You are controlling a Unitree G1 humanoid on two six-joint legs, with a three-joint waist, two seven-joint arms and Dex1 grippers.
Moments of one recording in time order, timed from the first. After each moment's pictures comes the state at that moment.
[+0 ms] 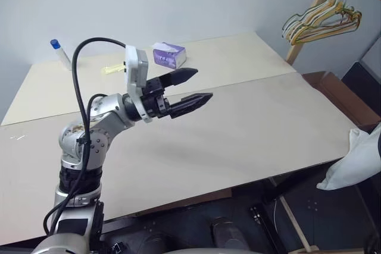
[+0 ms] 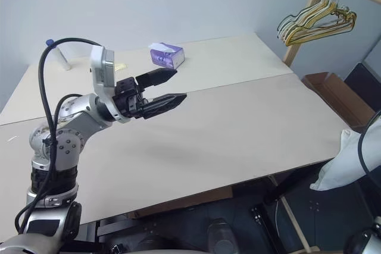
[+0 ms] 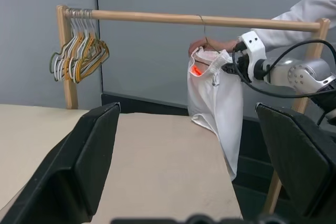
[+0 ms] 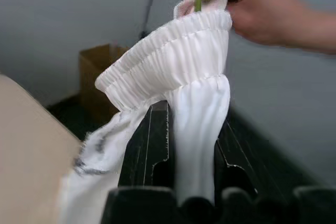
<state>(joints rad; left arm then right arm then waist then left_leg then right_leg) -0.58 0.46 0.07 -0.31 -0.83 0.68 -0.80 -0.18 -0.88 -0.65 0.08 0.06 0.59 0.05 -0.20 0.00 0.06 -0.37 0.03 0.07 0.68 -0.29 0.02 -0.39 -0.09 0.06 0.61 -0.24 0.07</state>
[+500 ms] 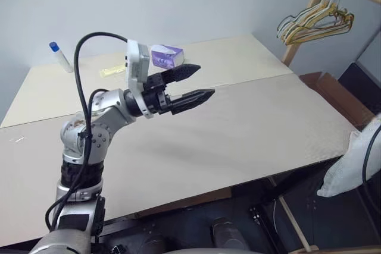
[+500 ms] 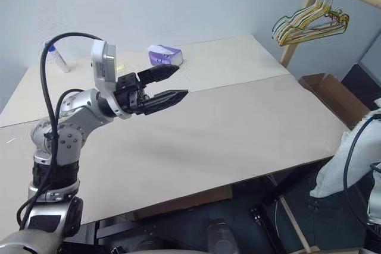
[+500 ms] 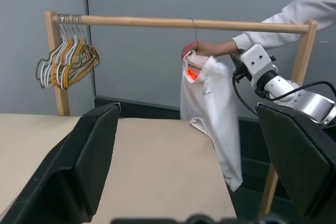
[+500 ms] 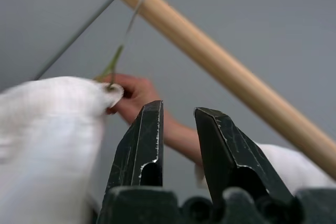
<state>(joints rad) -0.64 0.45 0.06 -0.26 -0.83 0.68 -0.83 0.00 -0.72 -0.58 -0.01 -0.34 0.13 -0.37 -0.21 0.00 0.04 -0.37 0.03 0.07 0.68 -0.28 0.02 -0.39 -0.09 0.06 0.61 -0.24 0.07</state>
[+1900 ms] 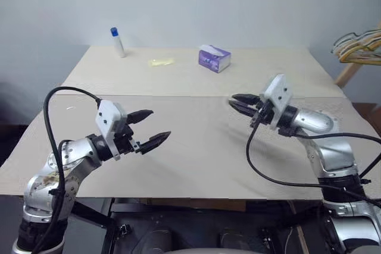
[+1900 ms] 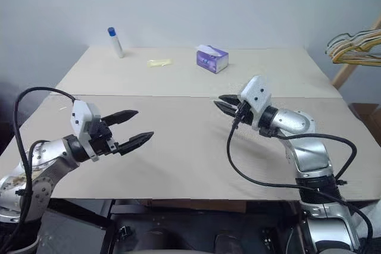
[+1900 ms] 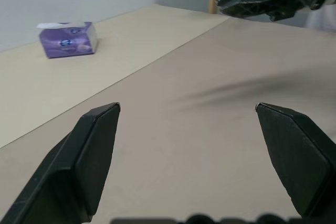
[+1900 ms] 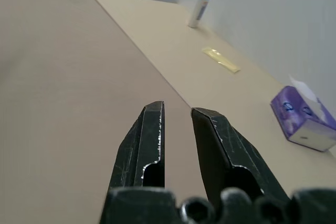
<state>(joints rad) -0.10 0.64 0.18 -0.51 -0.61 0.59 -0.72 -0.45 -0.61 0.04 -0.12 0.30 0.29 0.82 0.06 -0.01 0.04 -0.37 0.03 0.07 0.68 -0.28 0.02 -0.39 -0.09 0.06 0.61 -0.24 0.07</state>
